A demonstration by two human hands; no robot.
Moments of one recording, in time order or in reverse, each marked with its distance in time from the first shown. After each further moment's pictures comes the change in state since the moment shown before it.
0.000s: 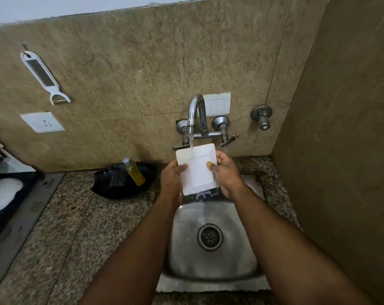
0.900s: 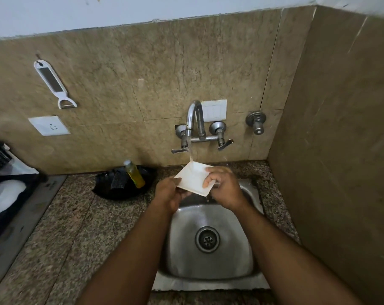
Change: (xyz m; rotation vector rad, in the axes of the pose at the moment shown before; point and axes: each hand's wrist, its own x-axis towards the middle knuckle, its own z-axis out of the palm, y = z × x) left_hand -0.021 0.004 -0.010 -0.025 0.109 -0.254; right_hand -0.030 0.025 -0.030 -0.738 -0.051 -0.522
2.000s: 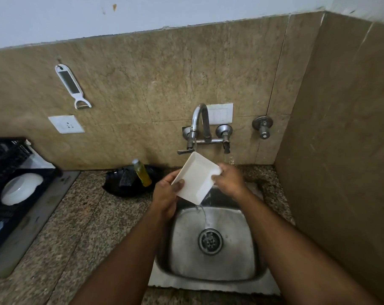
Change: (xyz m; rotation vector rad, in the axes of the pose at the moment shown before) left_hand -0.004 -0.017 -0.027 0.085 -0.175 0.333; right_hand 0.025 -0.029 -0.023 0.030 -0.117 0.371
